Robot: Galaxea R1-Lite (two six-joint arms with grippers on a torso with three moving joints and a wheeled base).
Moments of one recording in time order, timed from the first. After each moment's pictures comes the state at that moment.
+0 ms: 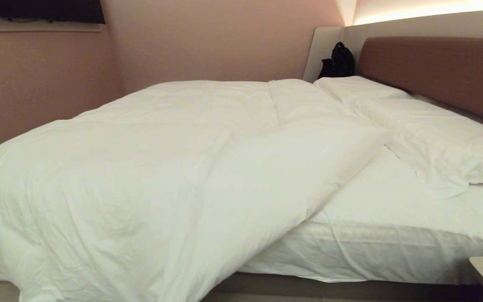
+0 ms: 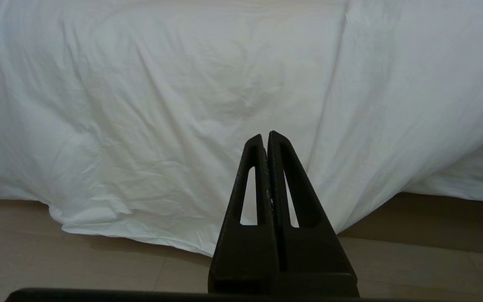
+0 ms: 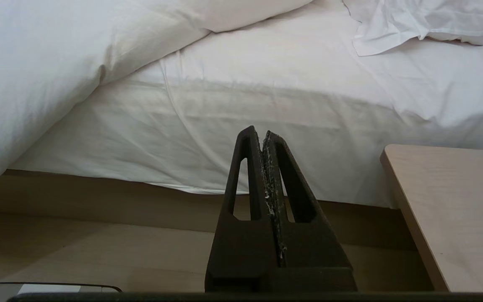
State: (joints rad) left arm 0.00 0.00 0.00 0.00 0.02 -0.03; right arm 0.01 0.00 -0.01 0.01 0.01 -0.04
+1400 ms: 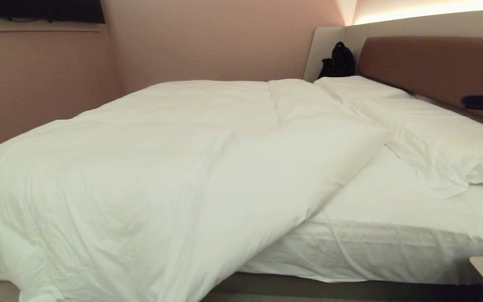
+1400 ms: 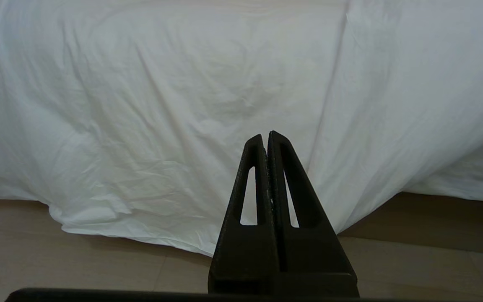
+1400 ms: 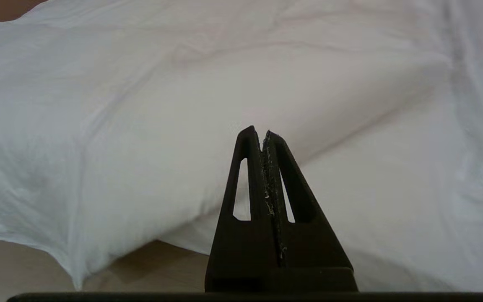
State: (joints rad) left arm 0.00 0.00 0.00 0.00 0.02 -0.03; right arm 0.04 1.24 -1.19 0.11 0.24 0.10
